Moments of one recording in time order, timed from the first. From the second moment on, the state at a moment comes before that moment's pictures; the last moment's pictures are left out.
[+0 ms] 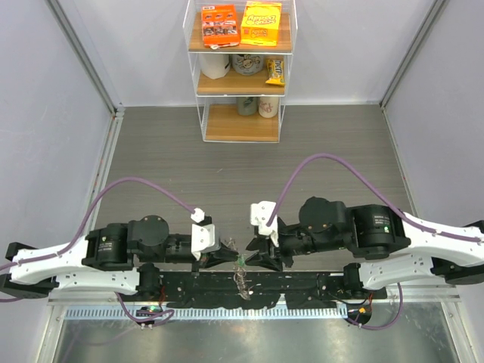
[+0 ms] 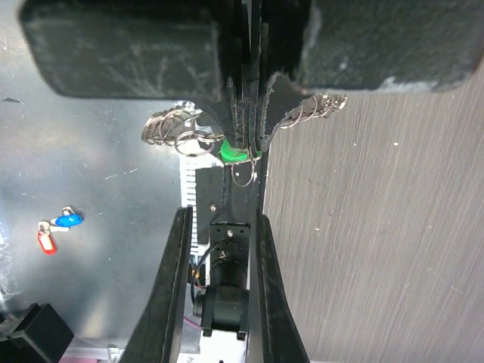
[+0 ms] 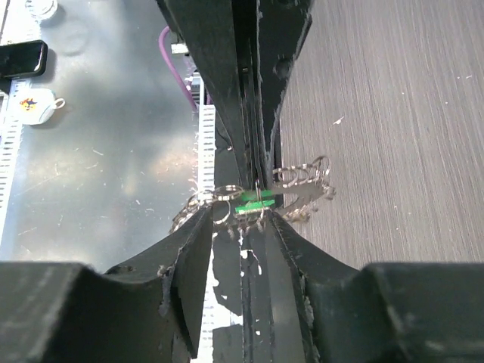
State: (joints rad) left arm -1.47 0.70 0.98 -0.53 0.05 -0.02; right arm 1.50 1.07 1.40 -0.75 -0.06 0.04
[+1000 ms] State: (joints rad) left arm -1.47 0.59 0.91 -0.37 0.05 -0.02; right arm 1.50 1.02 1.31 -0.59 0.06 0.14
